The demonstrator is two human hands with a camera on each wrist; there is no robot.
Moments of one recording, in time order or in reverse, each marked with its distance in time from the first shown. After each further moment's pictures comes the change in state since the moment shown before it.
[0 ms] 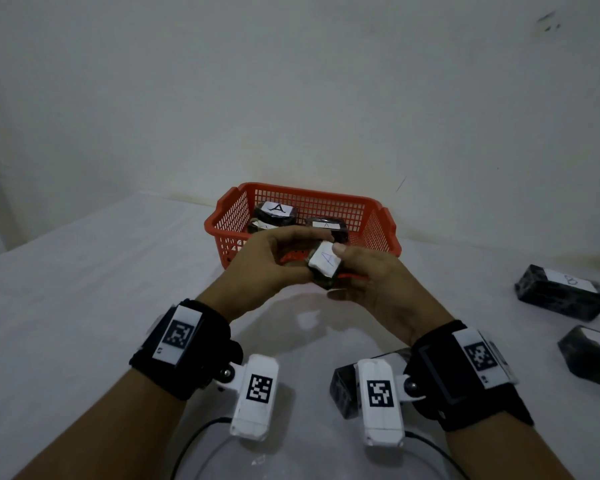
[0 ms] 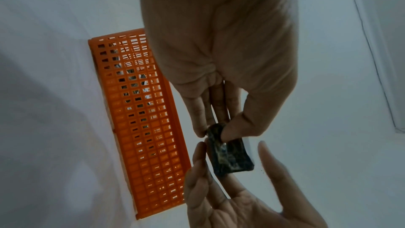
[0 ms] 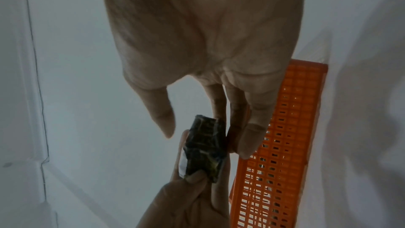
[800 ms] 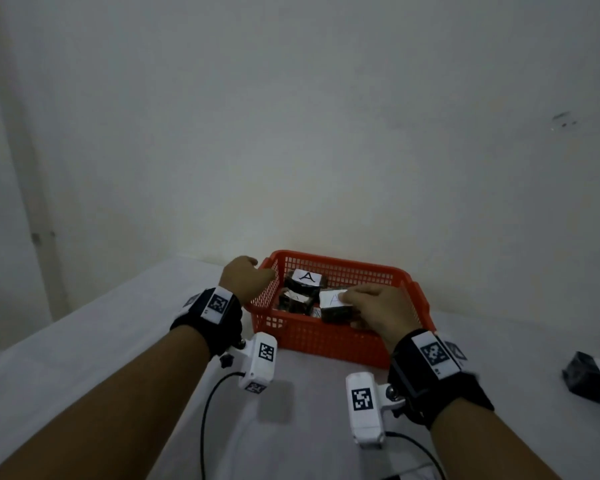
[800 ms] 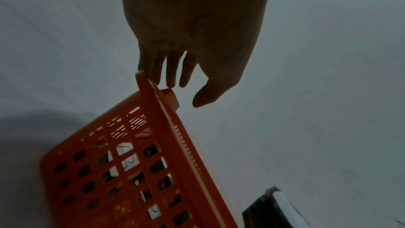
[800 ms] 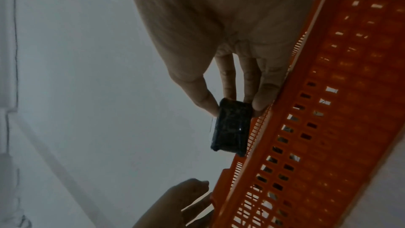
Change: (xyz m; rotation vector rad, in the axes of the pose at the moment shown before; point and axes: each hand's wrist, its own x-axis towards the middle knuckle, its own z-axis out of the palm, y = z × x) left_hand 0.102 -0.029 -0.126 0.640 0.468 -0.510; right_hand 0.098 -0.026 0.031 -0.311 0.358 0.047
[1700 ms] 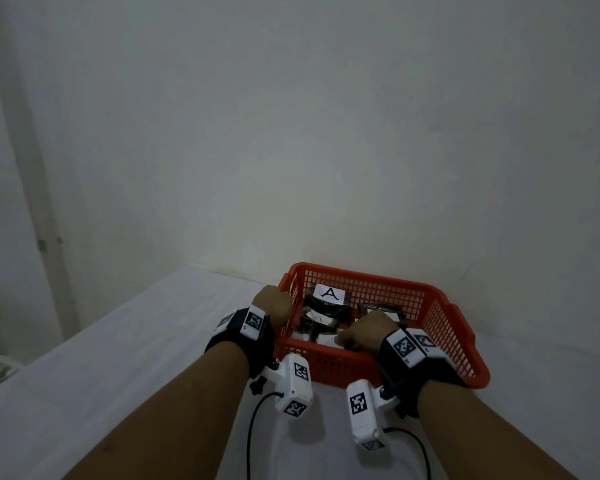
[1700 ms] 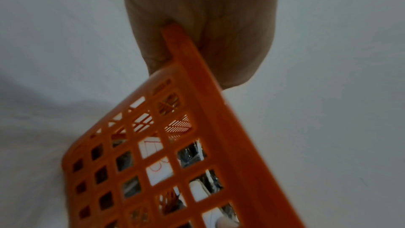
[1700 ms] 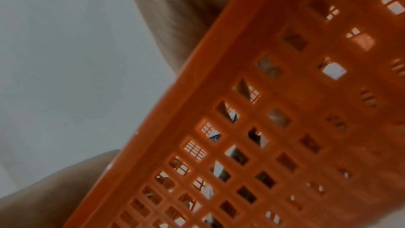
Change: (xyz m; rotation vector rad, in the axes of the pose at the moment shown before) left_hand 0.042 -0.016 0.031 -0.067 -0.229 -0.113; right_hand 0.099 0.026 0.060 -0.688 -0.233 0.227
